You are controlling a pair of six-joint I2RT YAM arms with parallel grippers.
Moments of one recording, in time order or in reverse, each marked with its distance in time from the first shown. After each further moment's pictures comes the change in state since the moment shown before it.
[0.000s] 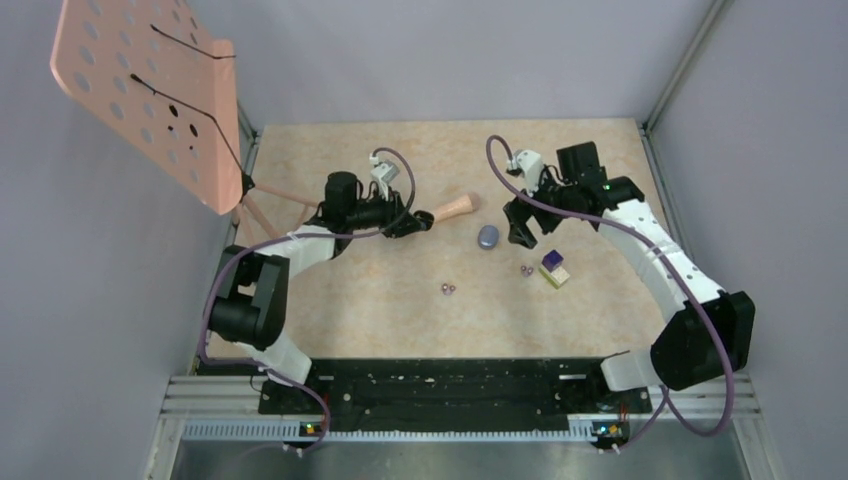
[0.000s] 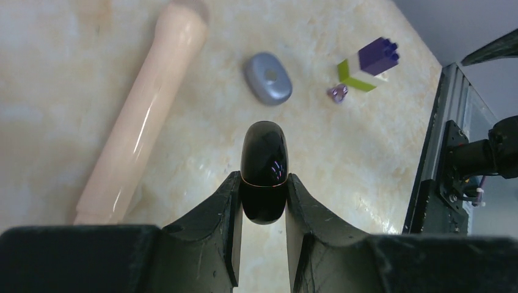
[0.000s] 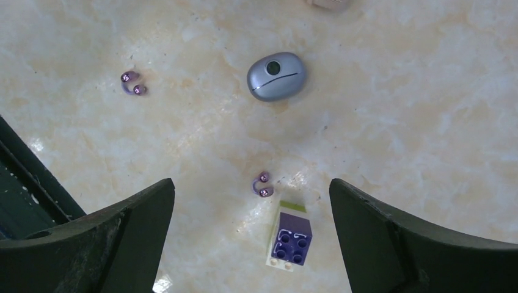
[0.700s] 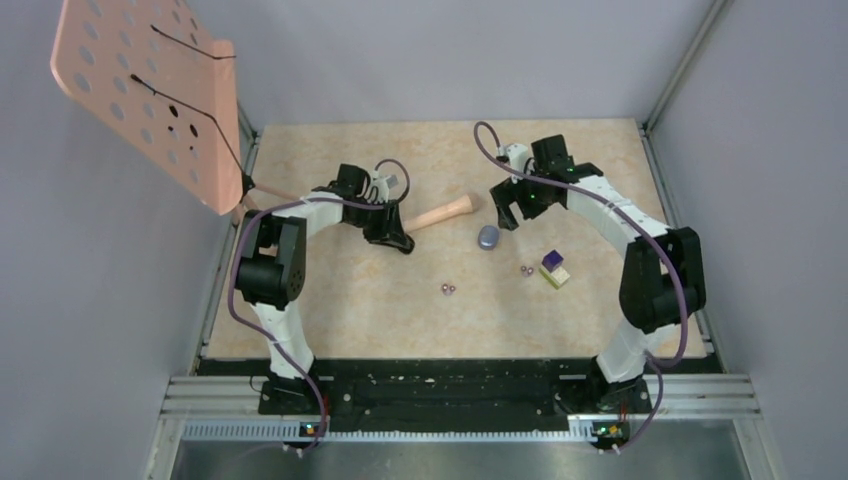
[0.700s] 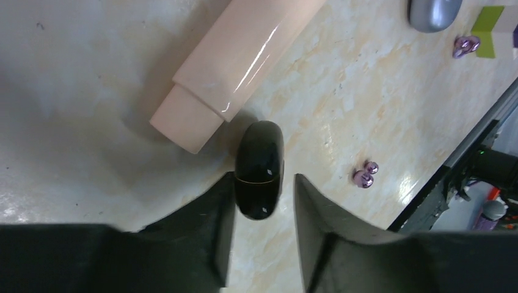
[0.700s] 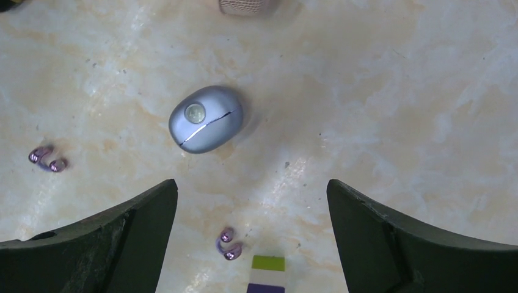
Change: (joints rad) left arm 0.075 0.311 0.348 -0.771 -0.172 0.086; right arm 0.005 0.303 0.050 0.182 0.124 0.138
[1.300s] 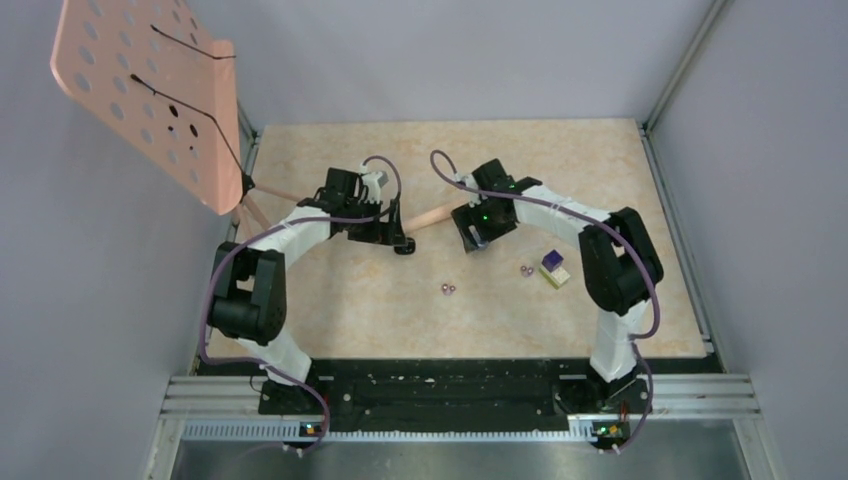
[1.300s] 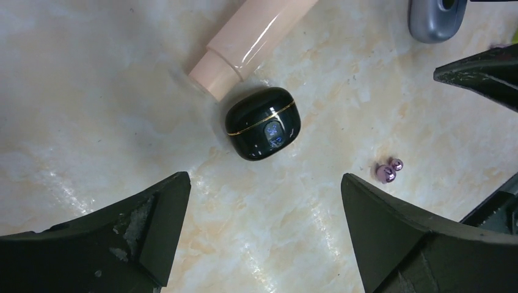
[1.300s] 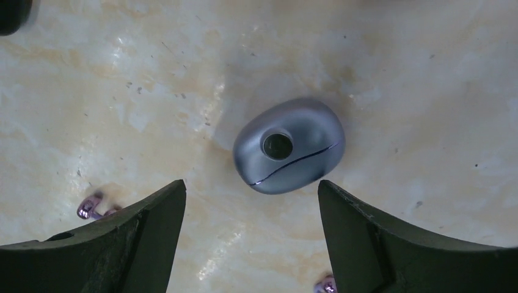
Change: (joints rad) left arm -0.016 -0.262 -0.164 0.068 -0.197 0.027; right arm 0.204 0.212 0.045 0.017 0.154 0.312
